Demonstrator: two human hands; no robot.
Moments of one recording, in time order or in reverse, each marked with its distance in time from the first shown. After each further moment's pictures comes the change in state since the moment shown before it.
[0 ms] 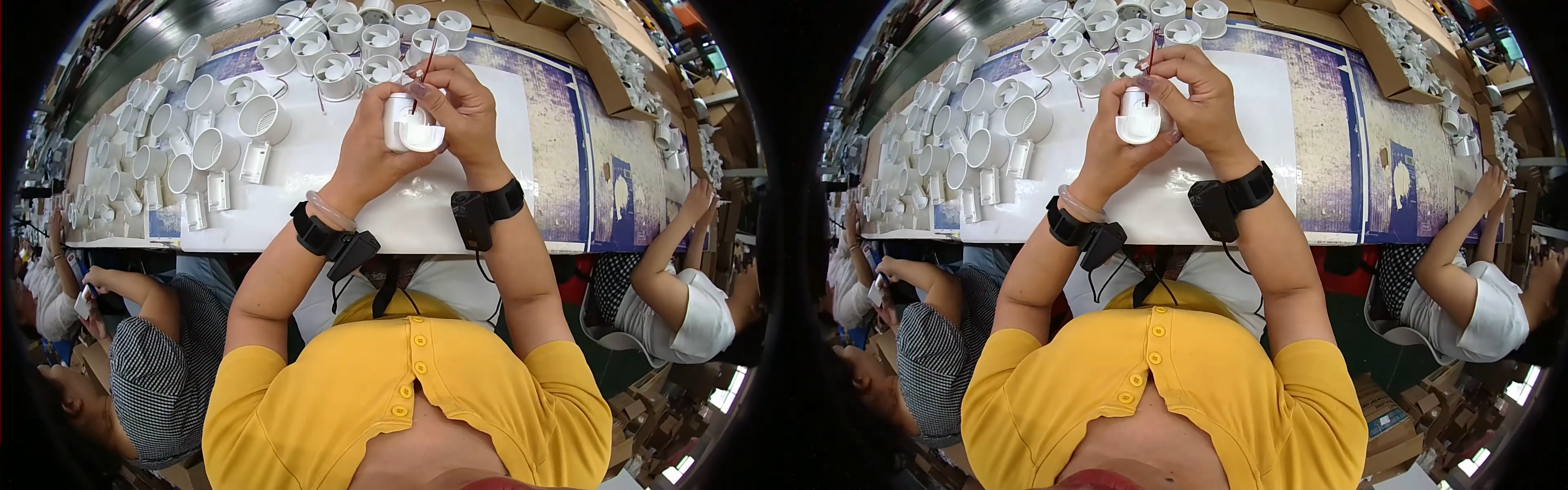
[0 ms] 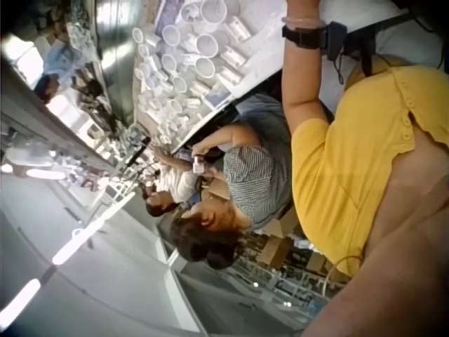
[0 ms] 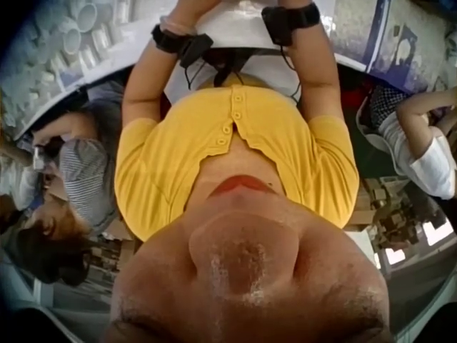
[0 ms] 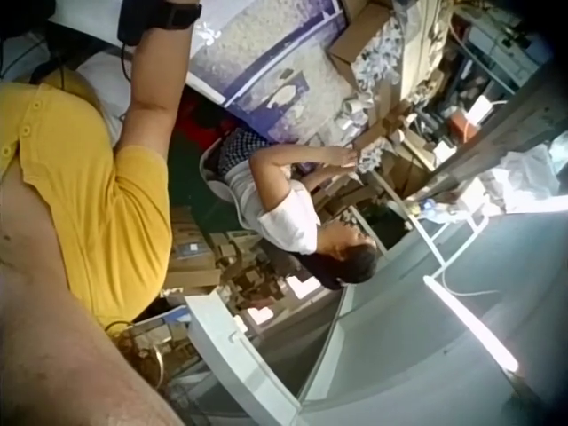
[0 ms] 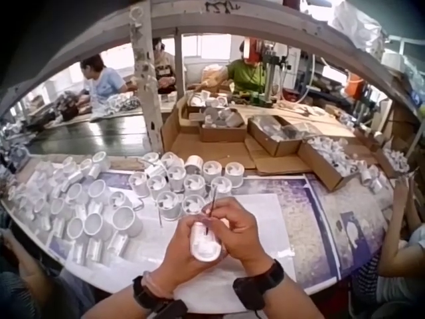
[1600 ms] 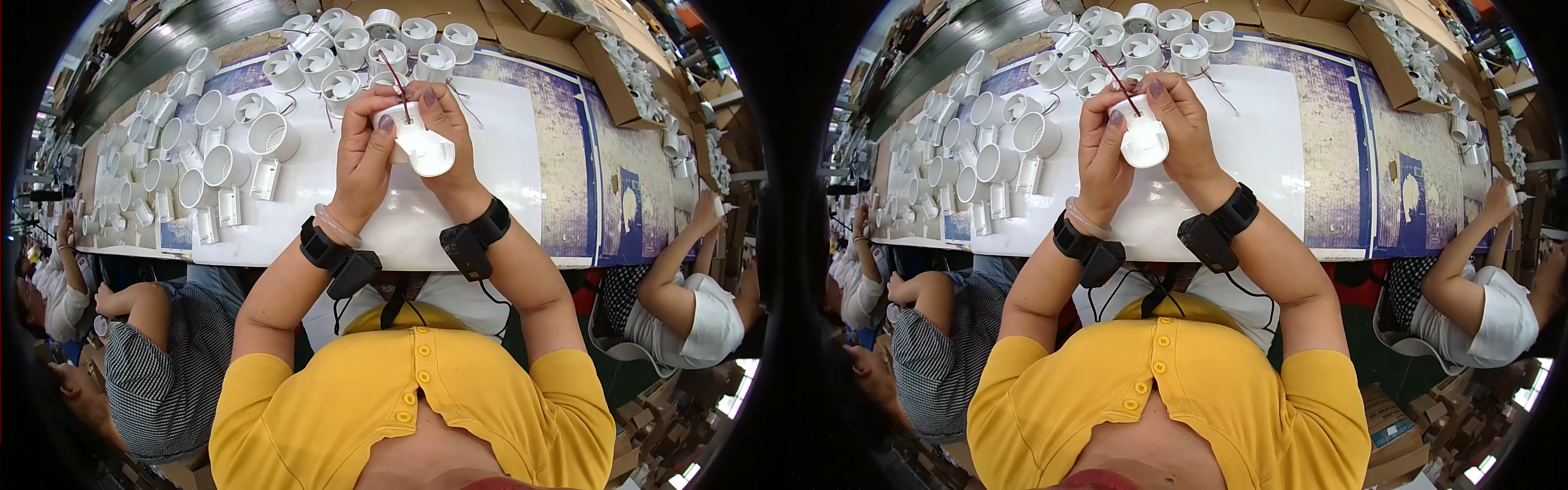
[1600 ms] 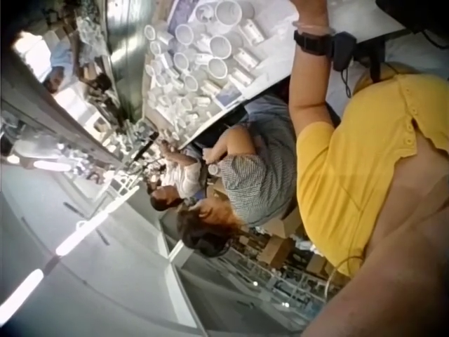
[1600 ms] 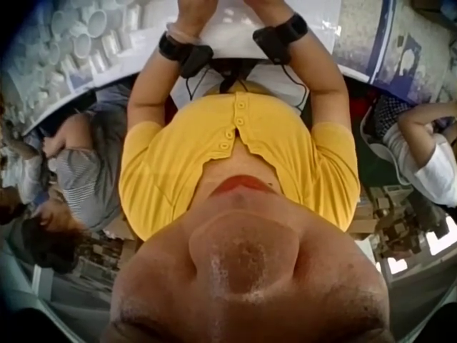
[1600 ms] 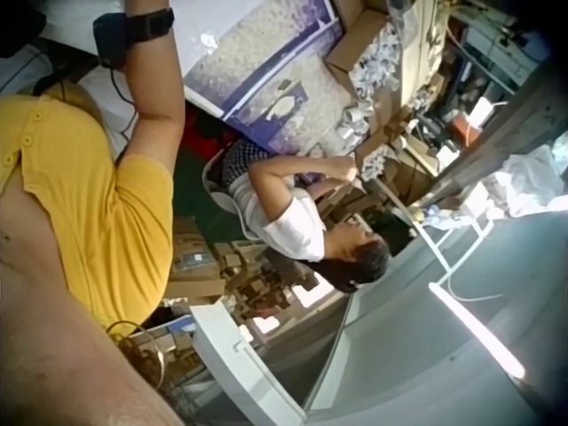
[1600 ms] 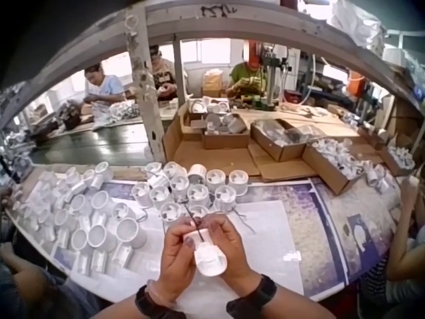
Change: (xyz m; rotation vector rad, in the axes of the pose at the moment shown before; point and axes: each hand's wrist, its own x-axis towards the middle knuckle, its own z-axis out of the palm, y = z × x) left_hand 0.006 -0.010 0.000 -0.786 0.105 0.093; right_hand -0.005 -0.007 0.044 0.713 0.225 0.355
